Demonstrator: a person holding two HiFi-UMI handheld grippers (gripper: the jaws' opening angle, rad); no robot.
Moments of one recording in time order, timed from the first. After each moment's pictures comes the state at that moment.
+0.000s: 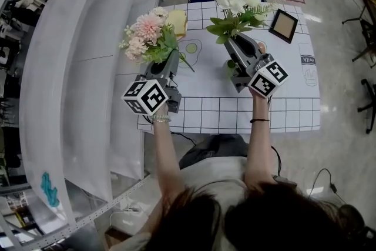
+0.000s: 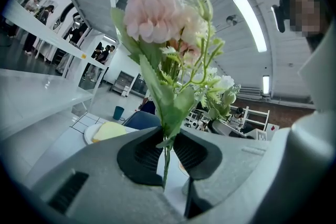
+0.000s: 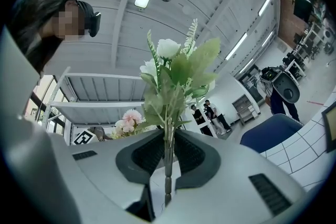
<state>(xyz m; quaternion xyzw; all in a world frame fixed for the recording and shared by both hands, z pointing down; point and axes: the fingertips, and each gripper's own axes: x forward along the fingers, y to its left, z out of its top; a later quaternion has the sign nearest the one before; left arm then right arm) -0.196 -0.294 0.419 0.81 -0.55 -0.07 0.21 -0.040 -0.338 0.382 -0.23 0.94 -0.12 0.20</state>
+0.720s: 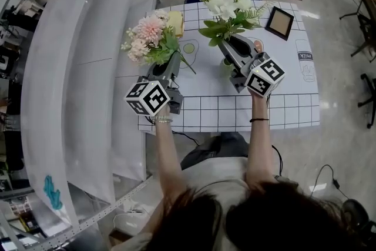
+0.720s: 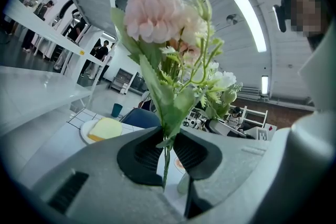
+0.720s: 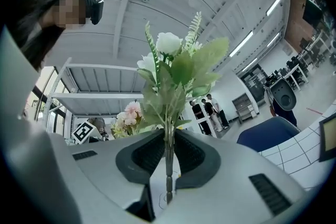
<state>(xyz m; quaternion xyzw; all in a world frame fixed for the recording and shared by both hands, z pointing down) -0.182 -0.292 0.425 0.81 -0.54 -0.07 0.22 -0.044 -0.330 0.388 -0.23 0.95 -0.11 0.16</state>
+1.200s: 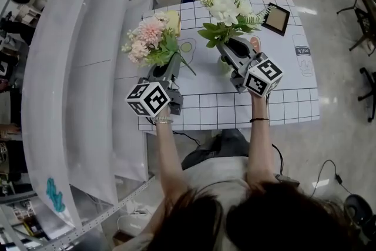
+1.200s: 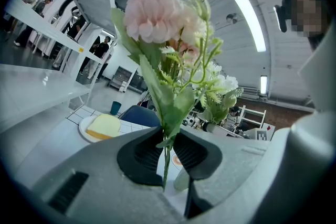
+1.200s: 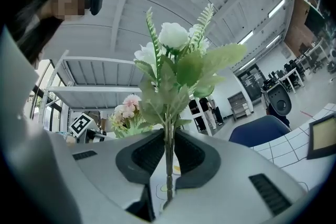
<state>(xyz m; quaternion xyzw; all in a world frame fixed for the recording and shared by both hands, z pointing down) -0.174 -0.286 0.429 0.82 -0.53 -0.06 0.22 -0.037 -0.324 0.403 -0.26 0.95 -0.11 0.12</state>
